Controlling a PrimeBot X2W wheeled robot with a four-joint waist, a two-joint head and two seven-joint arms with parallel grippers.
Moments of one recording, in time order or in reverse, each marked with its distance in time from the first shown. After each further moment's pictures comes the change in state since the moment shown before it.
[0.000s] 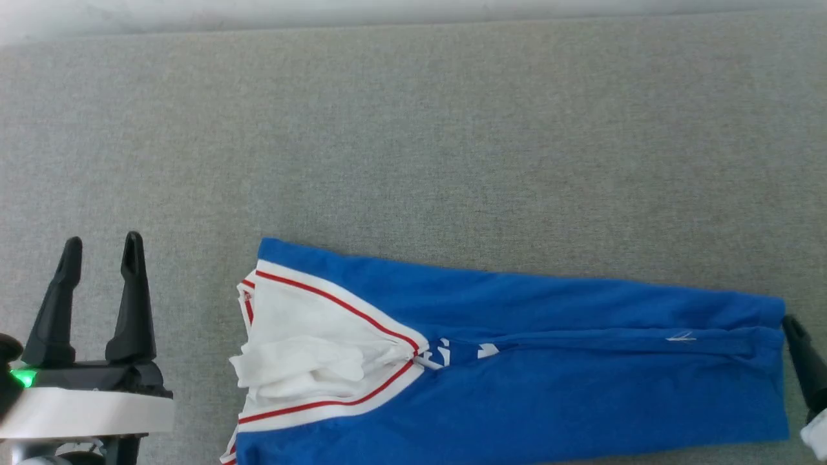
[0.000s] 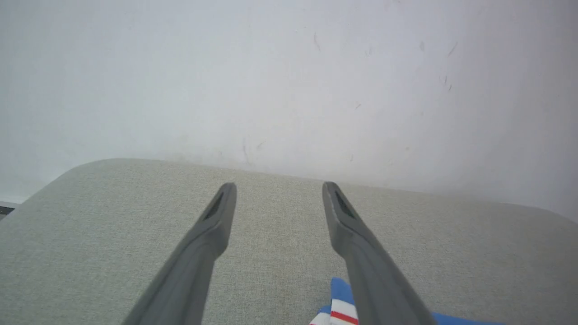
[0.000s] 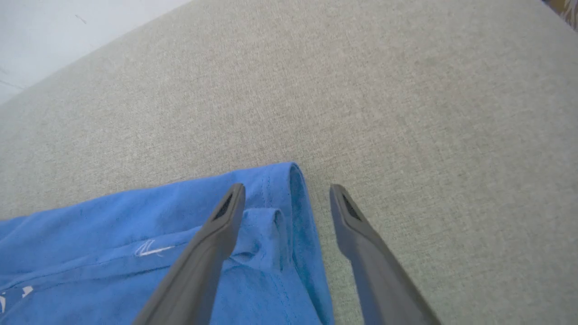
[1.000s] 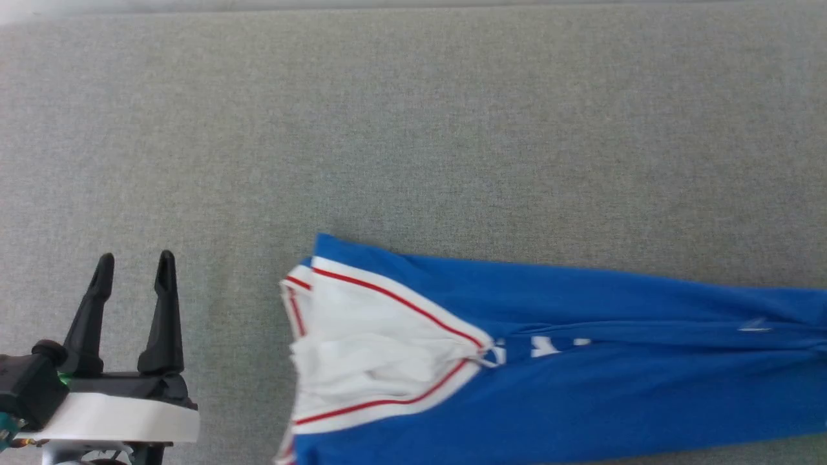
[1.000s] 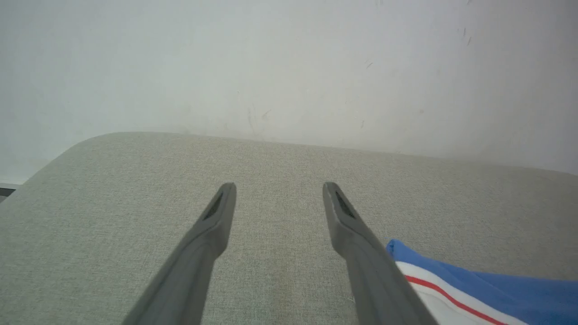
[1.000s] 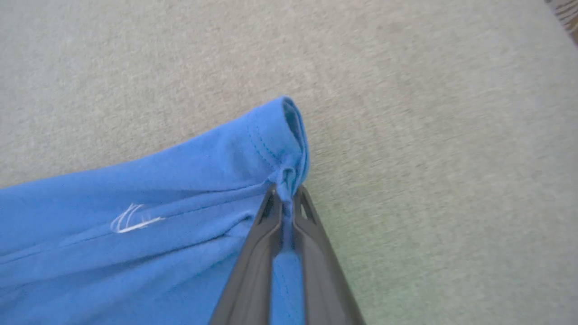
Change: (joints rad) left arm -0.005 -0.011 -0.061 0.060 0.105 0.016 -0.006; right arm -0.079 0.009 -0.083 0.101 -0.118 0.002 0.137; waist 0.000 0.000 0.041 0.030
